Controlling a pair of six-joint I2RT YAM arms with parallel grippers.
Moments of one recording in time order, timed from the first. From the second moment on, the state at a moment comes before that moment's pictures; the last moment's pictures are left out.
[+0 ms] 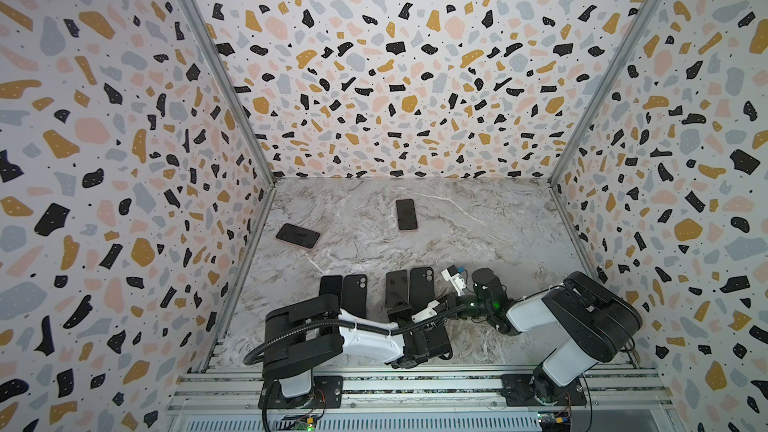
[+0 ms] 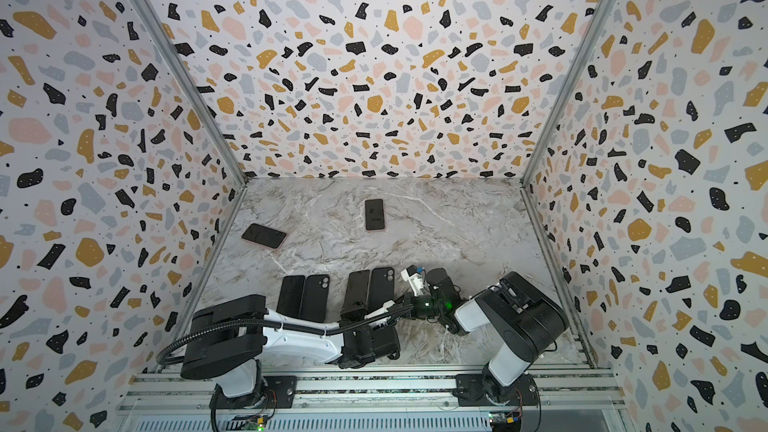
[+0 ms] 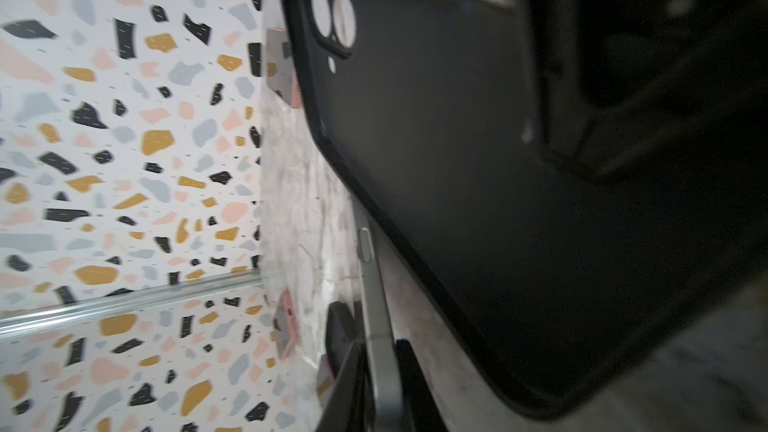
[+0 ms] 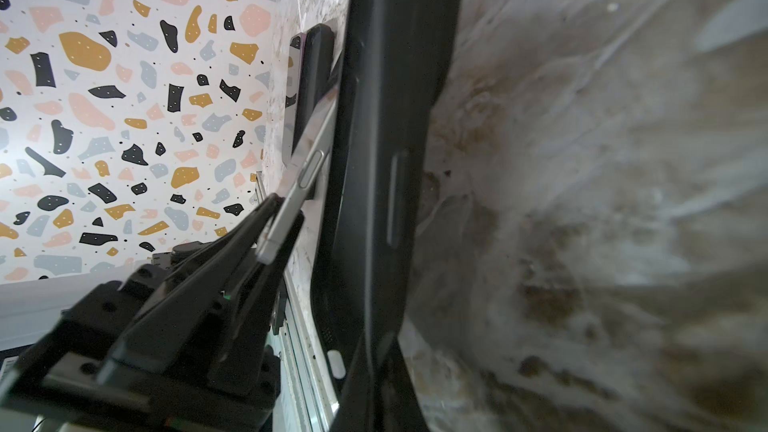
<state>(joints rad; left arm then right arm) -1.35 1.73 0.80 -0.41 -0.97 0.04 0.63 1.62 0.32 0.71 -0.74 0.82</state>
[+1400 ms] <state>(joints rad) -1.05 0.92 0.80 -0.47 -0.77 -0.33 0.65 1.78 0.57 0.45 -0.70 0.72</state>
